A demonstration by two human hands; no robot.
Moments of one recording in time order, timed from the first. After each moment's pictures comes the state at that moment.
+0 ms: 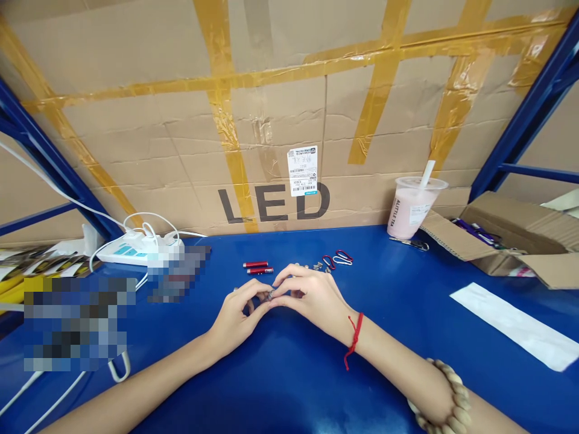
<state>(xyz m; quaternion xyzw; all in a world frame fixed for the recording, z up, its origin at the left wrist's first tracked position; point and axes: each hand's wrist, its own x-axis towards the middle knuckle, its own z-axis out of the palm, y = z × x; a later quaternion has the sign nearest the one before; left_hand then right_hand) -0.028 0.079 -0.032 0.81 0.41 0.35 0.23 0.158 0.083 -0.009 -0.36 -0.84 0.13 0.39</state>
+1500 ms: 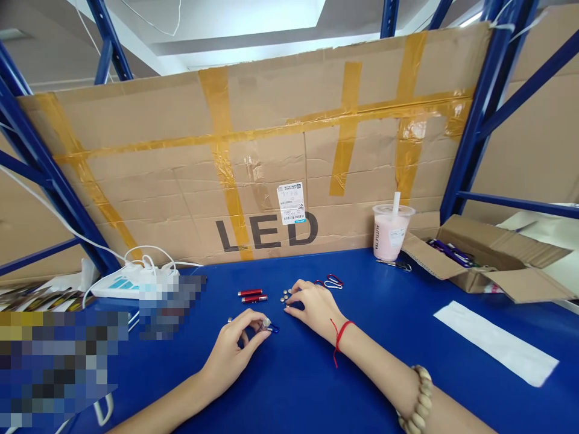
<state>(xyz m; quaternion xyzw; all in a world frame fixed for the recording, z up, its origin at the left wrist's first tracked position) -0.022 0.071 -0.026 0.79 0.44 0.34 0.26 0.178 0.113 -0.021 -0.52 -0.82 0.01 0.21</state>
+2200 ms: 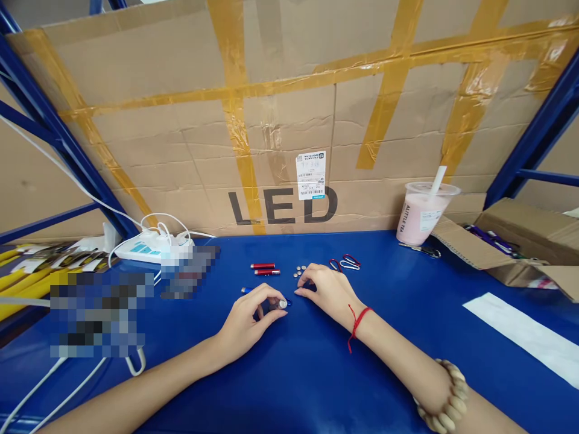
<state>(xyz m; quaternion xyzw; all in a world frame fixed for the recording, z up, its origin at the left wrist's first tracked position) -0.024 0.067 -0.024 0.80 0.42 0.33 0.28 0.170 0.106 -0.019 -0.53 -0.82 0.07 0.19</state>
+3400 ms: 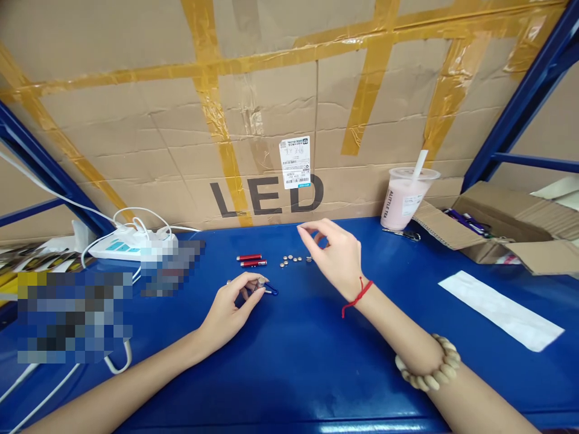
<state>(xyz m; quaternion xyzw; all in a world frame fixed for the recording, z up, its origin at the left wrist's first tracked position) -0.021 0.072 -0.026 0.78 0.45 0.36 0.25 0.185 0.101 0.013 -0.54 -0.68 -0.04 0.50</state>
